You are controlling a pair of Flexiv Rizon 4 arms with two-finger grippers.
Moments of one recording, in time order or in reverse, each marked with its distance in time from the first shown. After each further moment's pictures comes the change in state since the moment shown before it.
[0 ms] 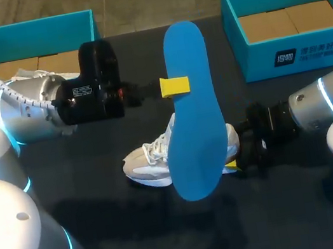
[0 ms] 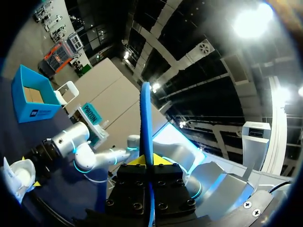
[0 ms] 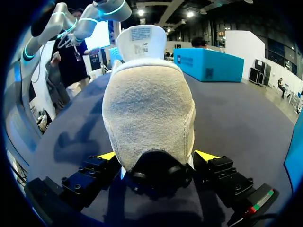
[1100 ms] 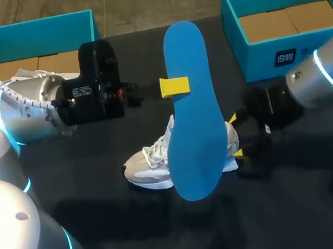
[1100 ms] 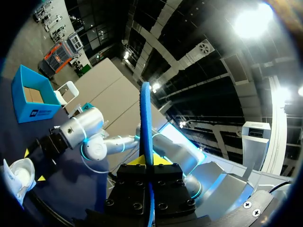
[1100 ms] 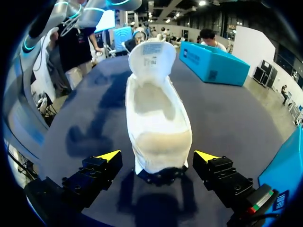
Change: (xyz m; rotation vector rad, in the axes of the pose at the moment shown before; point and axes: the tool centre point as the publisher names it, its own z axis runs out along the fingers) left arm 0.000 0.000 0.000 0.000 -0.001 0.000; right arm 0.006 0.038 -0.050 0.211 -0.023 -0.101
